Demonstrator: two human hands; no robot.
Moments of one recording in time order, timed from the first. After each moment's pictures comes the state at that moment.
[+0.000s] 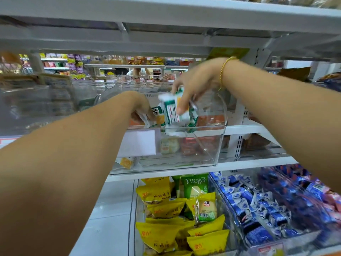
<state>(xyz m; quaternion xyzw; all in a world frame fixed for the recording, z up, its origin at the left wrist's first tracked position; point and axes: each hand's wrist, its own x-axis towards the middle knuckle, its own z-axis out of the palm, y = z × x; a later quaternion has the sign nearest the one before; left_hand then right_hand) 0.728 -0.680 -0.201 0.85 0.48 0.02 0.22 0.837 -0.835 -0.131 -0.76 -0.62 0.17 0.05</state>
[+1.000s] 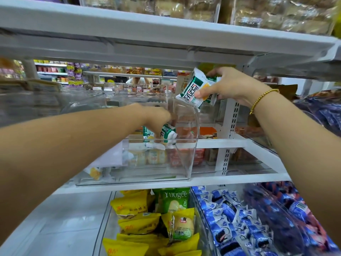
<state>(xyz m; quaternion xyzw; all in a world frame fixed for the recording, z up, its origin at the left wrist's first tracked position) 0.810 -0.711 -0.206 0.97 0.18 -0.03 -0.16 0.933 -0.890 -0.138 -0.74 -0.51 0.07 0.43</state>
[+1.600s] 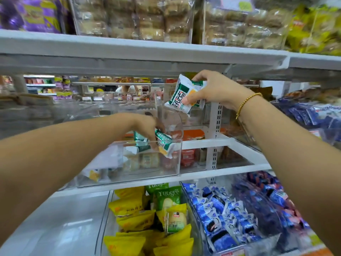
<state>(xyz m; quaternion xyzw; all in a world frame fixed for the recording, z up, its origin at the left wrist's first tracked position) 0.798 -0.742 -0.197 0.97 0.22 -0.06 -0.02 0.913 -0.933 -0.133 -0.73 -0.54 0.00 0.42</state>
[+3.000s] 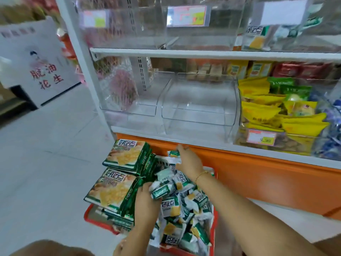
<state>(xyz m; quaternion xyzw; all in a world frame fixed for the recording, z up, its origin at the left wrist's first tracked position) 0.346 -0.987 -0.628 0.58 0.72 0.22 0.31 0.514 -0.904 -0.596 -0.68 -0.70 0.16 0.15</state>
